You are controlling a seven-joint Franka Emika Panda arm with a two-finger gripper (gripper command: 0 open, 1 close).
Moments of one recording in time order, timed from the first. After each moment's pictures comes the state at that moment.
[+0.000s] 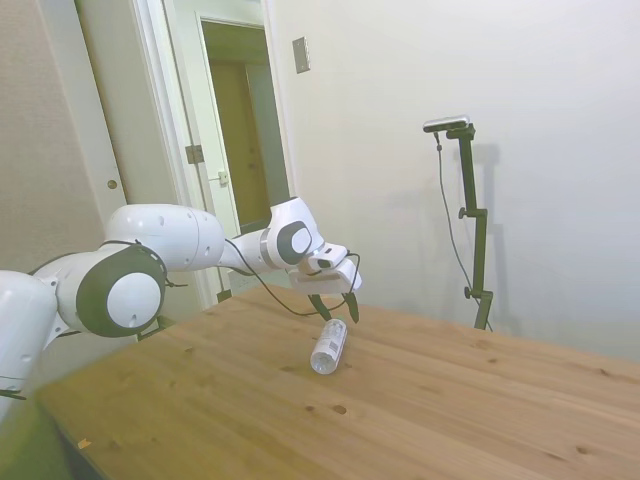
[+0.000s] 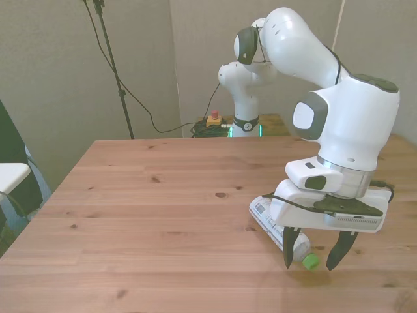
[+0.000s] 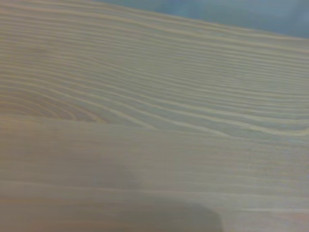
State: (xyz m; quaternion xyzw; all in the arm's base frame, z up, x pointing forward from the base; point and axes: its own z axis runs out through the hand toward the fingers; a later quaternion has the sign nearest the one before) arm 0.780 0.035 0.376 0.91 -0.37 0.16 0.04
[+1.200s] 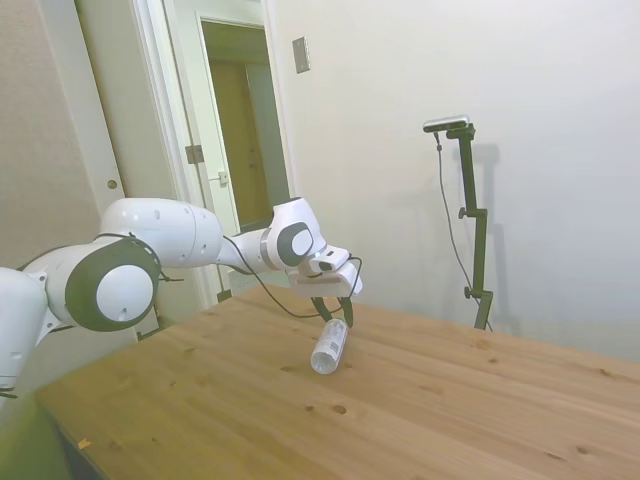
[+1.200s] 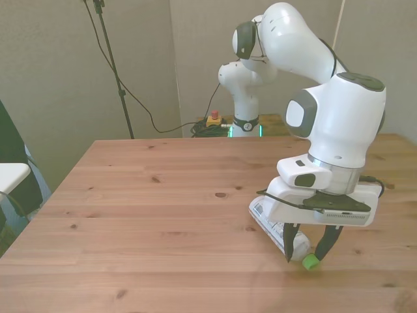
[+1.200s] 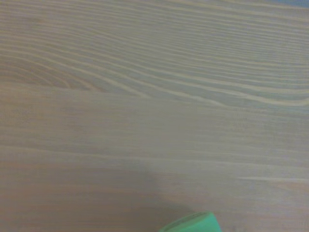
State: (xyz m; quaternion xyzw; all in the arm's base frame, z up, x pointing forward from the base) arm 0.767 0.024 0.377 0.92 -0.37 0.14 0.03
